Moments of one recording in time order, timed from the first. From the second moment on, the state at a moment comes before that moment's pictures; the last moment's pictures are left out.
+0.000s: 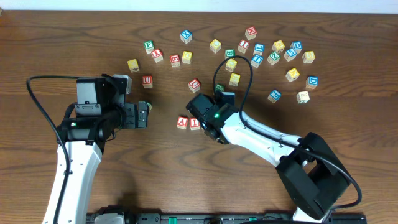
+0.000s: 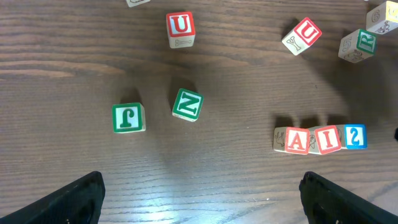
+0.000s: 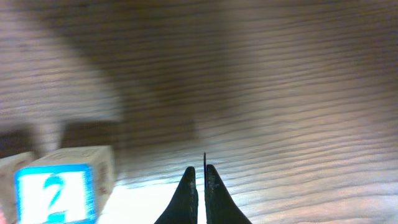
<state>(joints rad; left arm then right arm) 0.02 1.20 0.94 -0.74 0.21 0.04 0.78 1.88 1.18 -0.72 0.40 0.86</state>
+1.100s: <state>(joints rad) 0.02 1.20 0.94 -0.67 0.21 0.04 0.65 1.38 1.20 -0.90 0.45 0.82</state>
